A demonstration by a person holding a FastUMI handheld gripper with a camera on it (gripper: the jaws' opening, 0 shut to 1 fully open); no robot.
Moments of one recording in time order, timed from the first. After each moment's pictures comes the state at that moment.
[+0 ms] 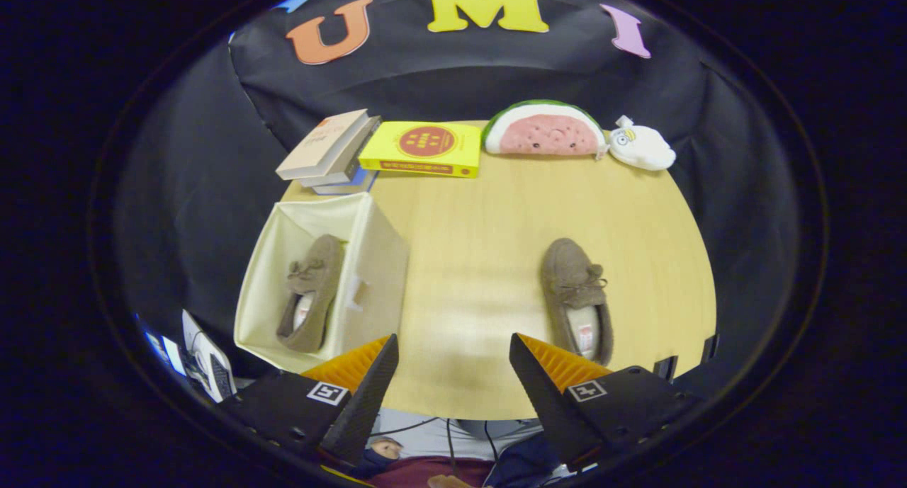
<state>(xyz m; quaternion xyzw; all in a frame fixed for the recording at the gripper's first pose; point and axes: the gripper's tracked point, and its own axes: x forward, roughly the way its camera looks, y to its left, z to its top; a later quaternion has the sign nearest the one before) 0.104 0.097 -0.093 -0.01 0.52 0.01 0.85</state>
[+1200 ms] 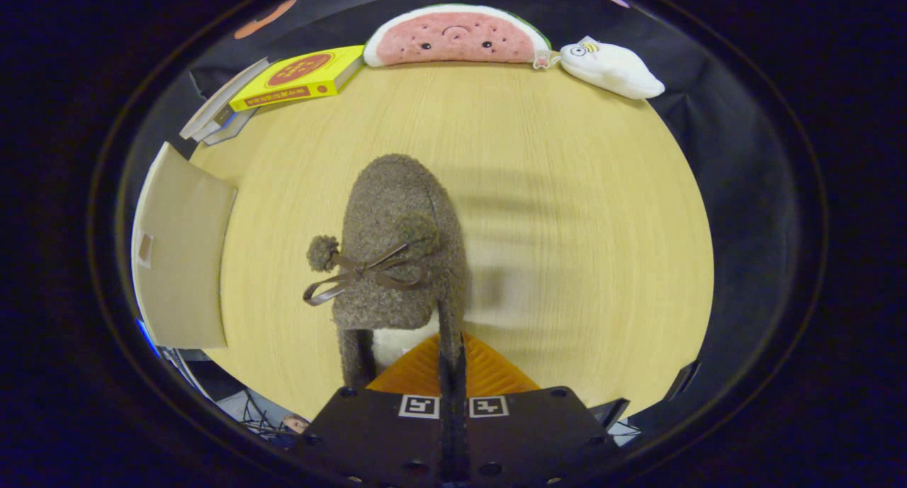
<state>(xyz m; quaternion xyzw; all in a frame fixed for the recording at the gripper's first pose) 0.147 -0.077 -0.231 -0.06 0.62 -0.02 0.79</state>
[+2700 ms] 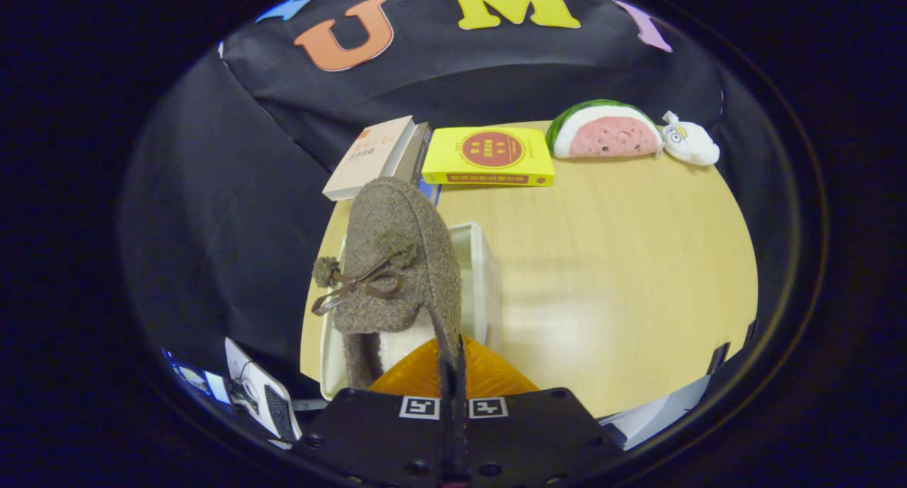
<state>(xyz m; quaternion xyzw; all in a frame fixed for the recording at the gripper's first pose) 0.144 0.283 -0.088 0.06 0.52 0.07 0.85</state>
